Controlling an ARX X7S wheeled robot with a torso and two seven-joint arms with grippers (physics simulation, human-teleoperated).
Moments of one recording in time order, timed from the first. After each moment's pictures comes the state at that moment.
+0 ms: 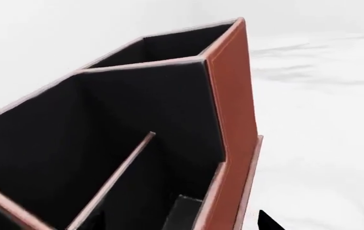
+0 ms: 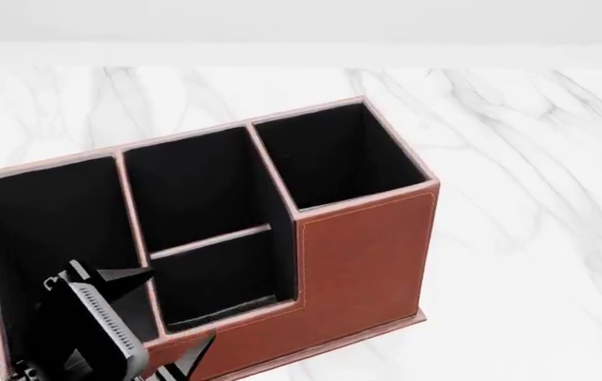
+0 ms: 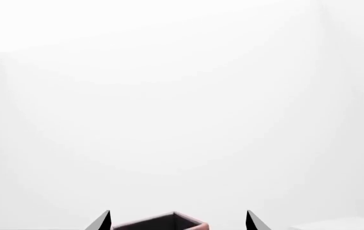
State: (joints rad) left arm -0.55 -0.47 0.58 -0.17 -0.36 -0.18 0.34; right arm -0.30 0.27 -0.21 -0.32 0.20 -0.65 0.27
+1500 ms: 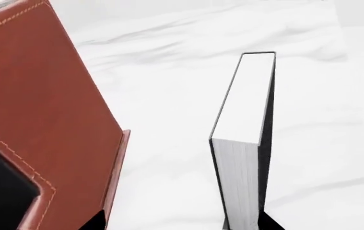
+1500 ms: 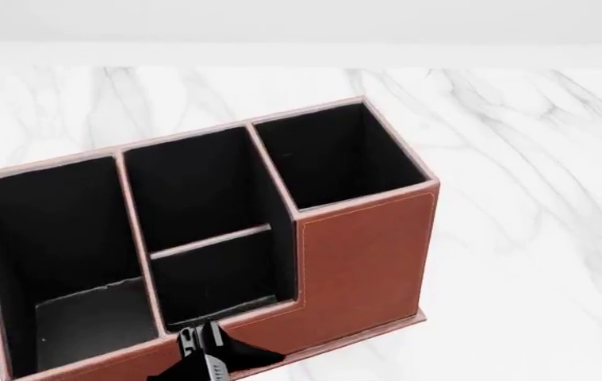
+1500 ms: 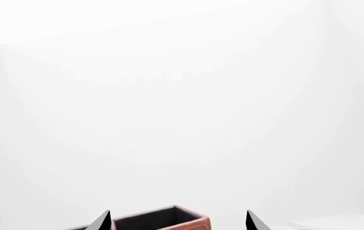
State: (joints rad) left arm -0.61 -0.34 0.82 -0.25 -0.28 -0.18 0.55; right arm -0.28 0.28 -0.23 -0.29 0.19 -0.64 0.30
